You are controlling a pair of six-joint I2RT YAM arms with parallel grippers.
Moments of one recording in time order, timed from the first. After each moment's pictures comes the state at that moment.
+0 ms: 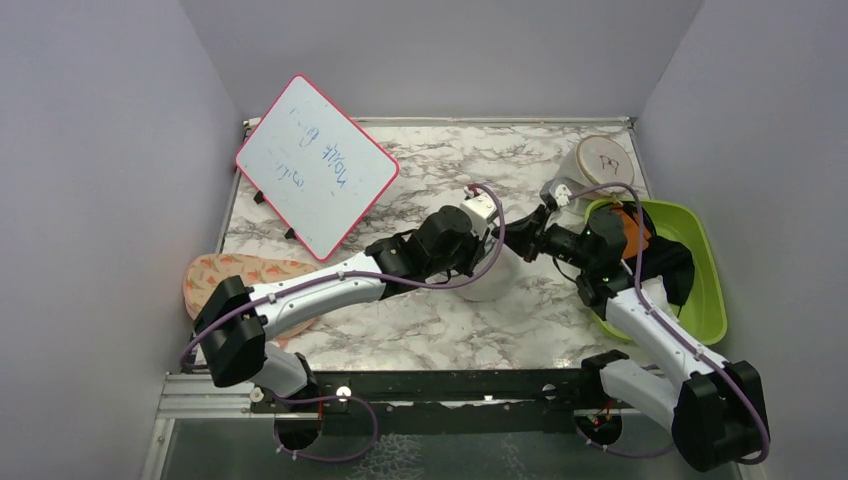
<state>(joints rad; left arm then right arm) -1.04 1.48 1.15 -0.18 -0.13 -0.26 0.28 0.99 0.51 0.43 -0.75 0.11</state>
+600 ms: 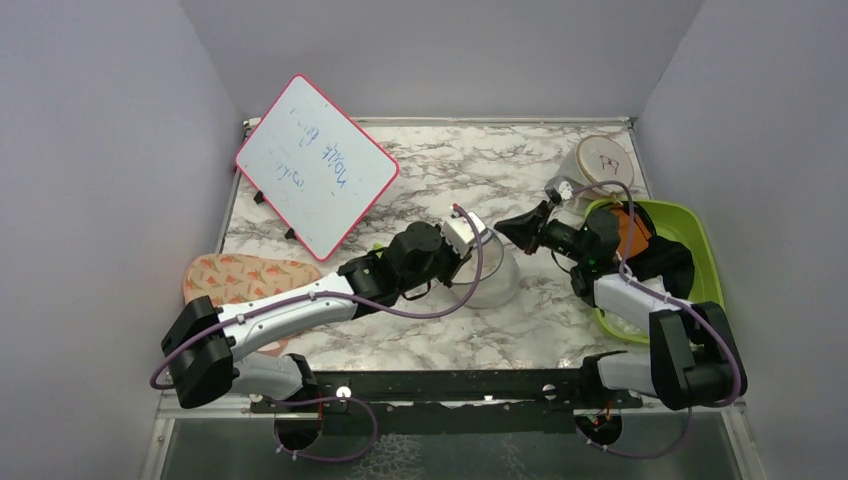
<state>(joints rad) -1.04 1.30 0.94 -0.03 -0.10 -0.04 0.17 1.25 0.44 0.80 -0.81 0.22</state>
